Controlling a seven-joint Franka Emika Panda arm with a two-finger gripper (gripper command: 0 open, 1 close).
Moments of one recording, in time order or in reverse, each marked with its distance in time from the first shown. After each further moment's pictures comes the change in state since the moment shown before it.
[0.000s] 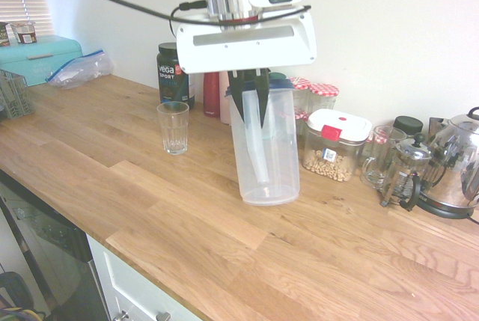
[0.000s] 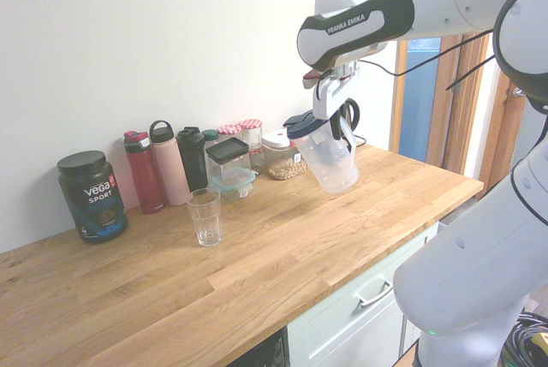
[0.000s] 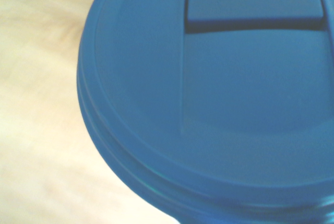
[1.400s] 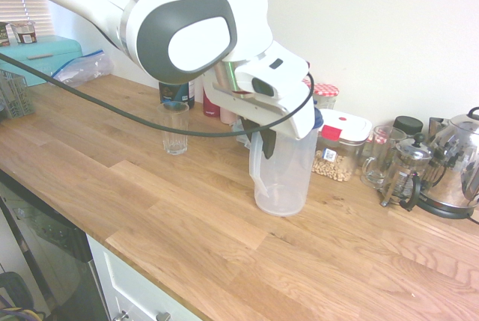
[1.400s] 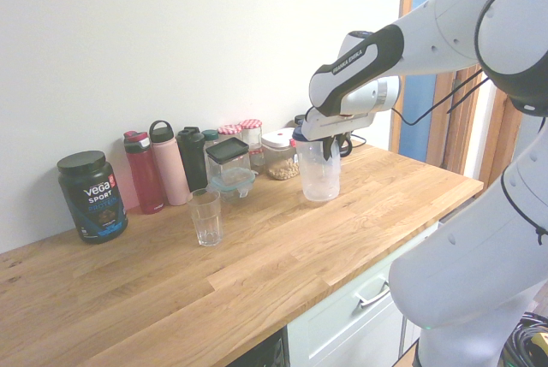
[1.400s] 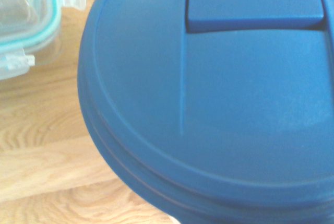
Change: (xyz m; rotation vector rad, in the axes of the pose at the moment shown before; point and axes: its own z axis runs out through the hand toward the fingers) arm -0.012 0.008 0.089 0.222 0.107 0.508
